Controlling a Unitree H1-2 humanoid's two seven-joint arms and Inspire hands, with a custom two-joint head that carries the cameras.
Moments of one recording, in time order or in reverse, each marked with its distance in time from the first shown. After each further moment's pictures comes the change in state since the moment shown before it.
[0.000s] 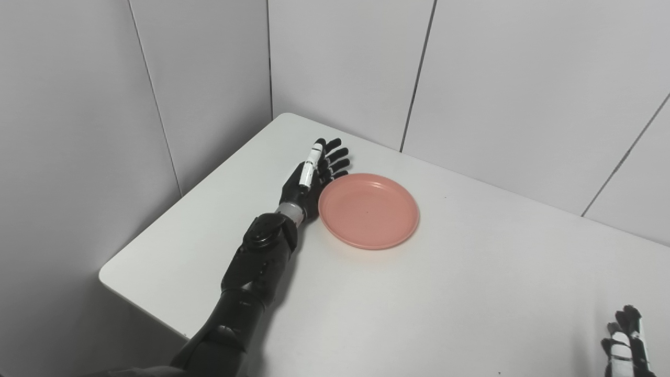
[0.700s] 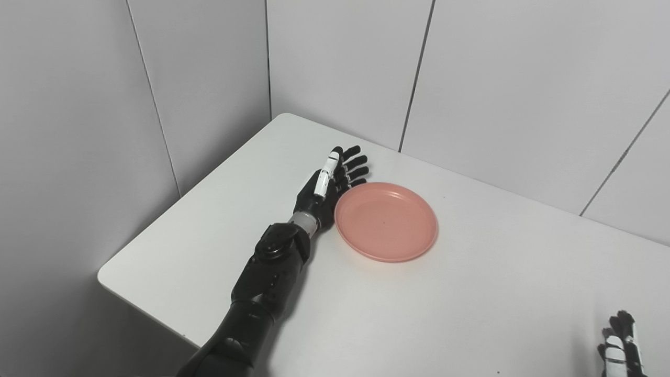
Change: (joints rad) left arm 0.029 -0.056 -0.048 -0.041 -0.001 -0.012 -0.020; right arm 0.001 0.000 -0.002 0.041 -0.014 -0.015 -0.009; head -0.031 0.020
